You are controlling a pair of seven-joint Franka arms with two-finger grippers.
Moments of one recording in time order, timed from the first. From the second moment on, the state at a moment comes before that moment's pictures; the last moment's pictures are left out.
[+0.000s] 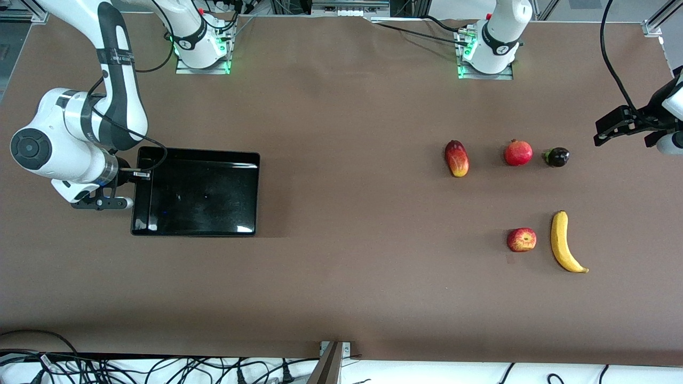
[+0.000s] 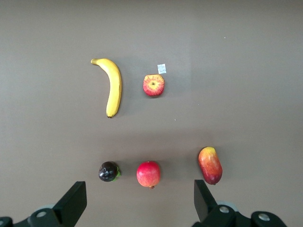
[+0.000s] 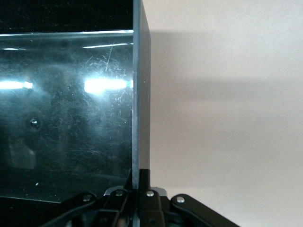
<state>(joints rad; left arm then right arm) -0.05 0.05 0.06 -1.52 0.03 1.57 0.04 0.67 0.36 -0.74 -1.99 0.19 2.08 -0.18</state>
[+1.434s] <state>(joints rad) -0.07 0.04 0.04 -1.52 0.03 1.57 -0.08 0.64 0.27 -0.83 -1.54 0.19 1.57 -0.21</state>
